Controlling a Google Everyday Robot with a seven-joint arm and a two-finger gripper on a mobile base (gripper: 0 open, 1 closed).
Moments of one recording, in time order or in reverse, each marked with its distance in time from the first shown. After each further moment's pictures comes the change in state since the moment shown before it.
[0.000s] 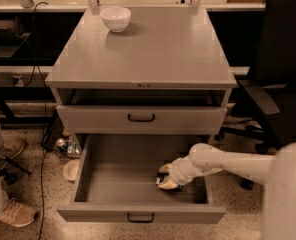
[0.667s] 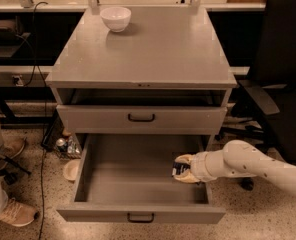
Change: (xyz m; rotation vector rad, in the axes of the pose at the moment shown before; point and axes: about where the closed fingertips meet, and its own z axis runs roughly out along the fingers) arm -0.015 0.009 -0.133 0.163 -0.091 -0.066
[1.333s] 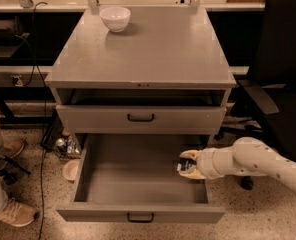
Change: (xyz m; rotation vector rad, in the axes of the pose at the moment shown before) arm -0.010 -0.006 -0.031 0.037 -0.010 -0.023
